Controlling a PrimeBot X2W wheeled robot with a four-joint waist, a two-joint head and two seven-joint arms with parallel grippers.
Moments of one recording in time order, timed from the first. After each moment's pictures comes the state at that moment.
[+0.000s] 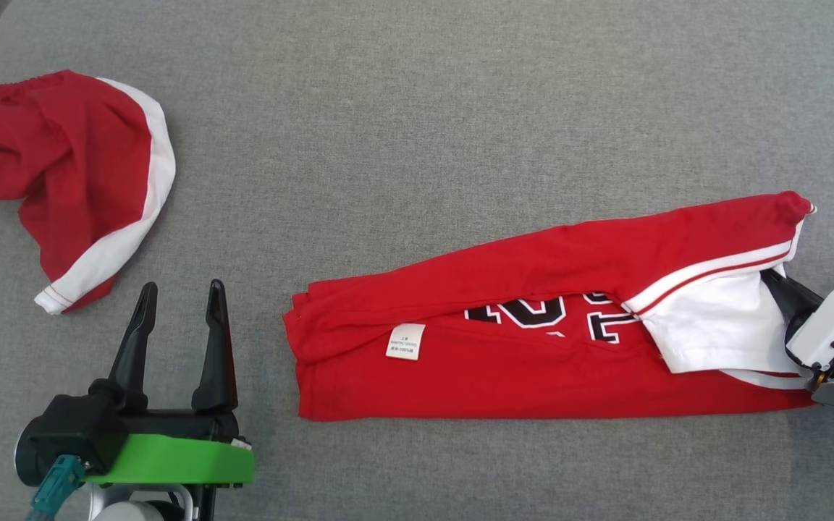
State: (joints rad) left arm -0.06 0.39 -0.40 -0.16 -0.57 0.28 -0.26; right arm -0.27 -0.31 -0.14 0.25 0.73 0.13 0.54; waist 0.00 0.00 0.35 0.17
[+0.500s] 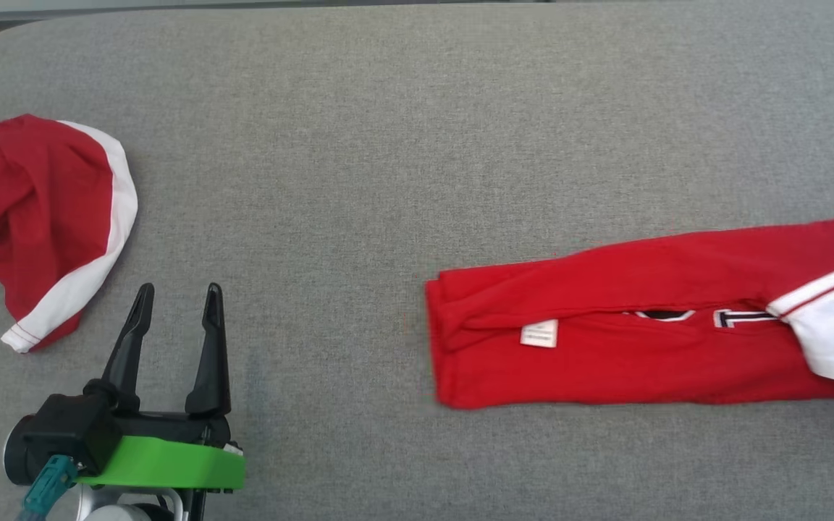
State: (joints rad) left arm -0.05 0.42 -0.39 -0.18 -0.57 0.26 -0.25; right arm -0.23 -0.41 -0.46 0.25 0.73 0.13 0.58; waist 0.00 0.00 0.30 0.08
